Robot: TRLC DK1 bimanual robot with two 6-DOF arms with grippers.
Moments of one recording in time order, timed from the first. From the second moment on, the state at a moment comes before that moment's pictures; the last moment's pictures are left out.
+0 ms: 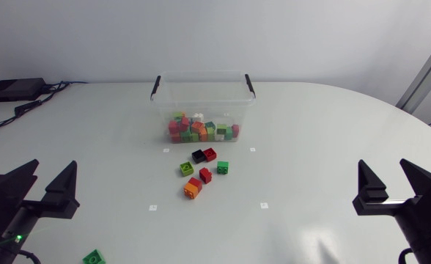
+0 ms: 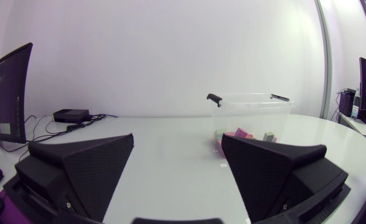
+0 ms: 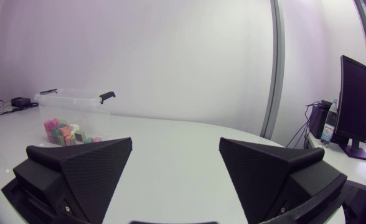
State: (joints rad) left arm 0.02 0.06 0.04 -0.03 0.04 0.02; right arm -0.06 0.06 0.03 -0.01 0.01 -0.07
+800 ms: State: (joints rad) left arm 0.00 0.06 0.04 -0.03 0.04 0.02; right arm -0.06 0.06 0.03 -0.01 0.01 -0.07
